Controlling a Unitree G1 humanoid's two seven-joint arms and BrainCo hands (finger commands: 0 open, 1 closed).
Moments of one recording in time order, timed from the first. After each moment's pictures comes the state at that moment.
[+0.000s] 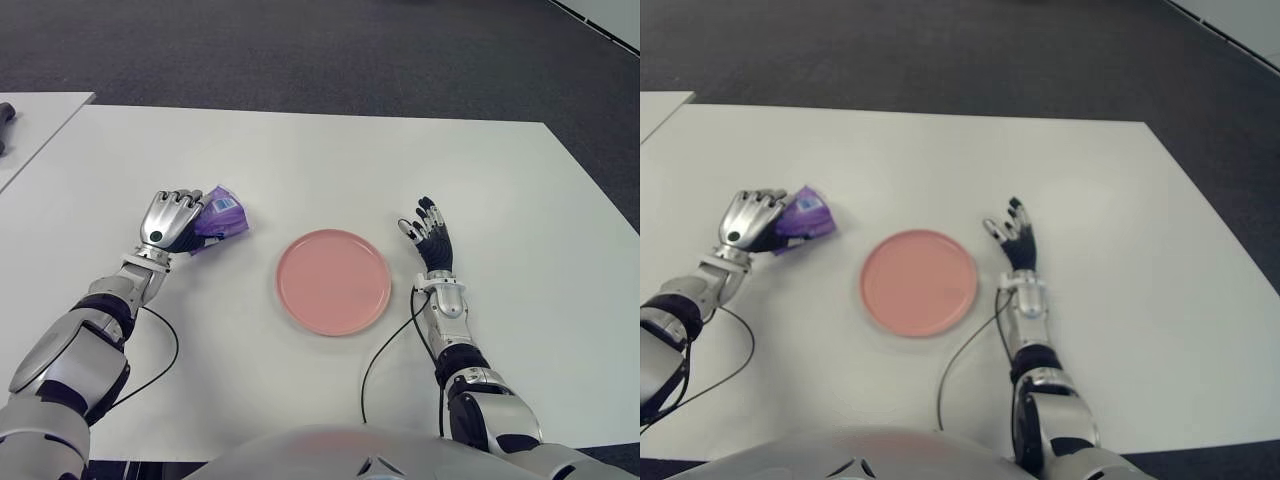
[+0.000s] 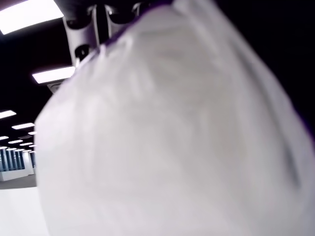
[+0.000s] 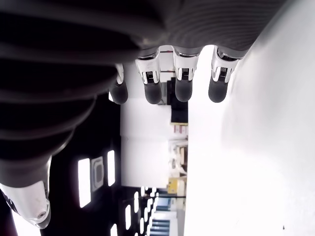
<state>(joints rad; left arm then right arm) -0.57 0.63 -0.61 1.21 0.97 -0.35 1.12 -0.32 -0.10 -0.15 0.91 0.04 -0.62 -0.01</state>
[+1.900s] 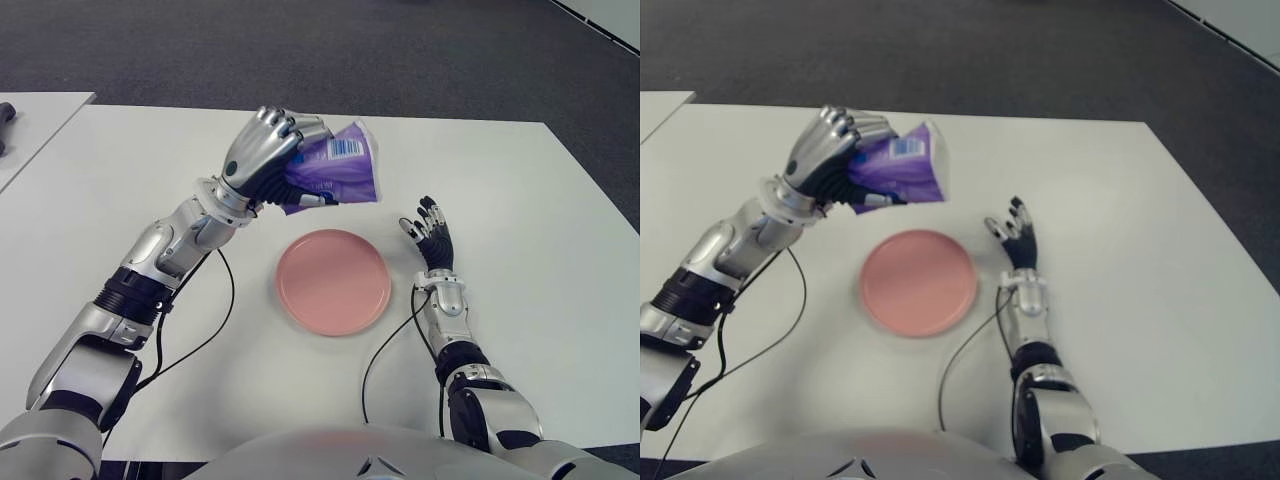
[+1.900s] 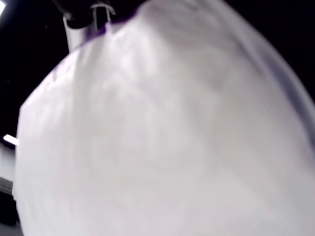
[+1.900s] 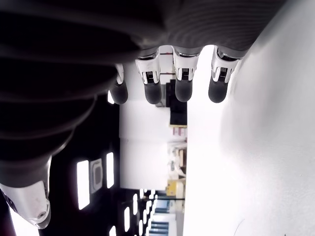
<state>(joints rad) -0.50 0.55 -0.33 0.16 0.71 -0.64 0.42 -0.34 -0.10 -0.15 0.94 0.03 -0.63 -0.02</state>
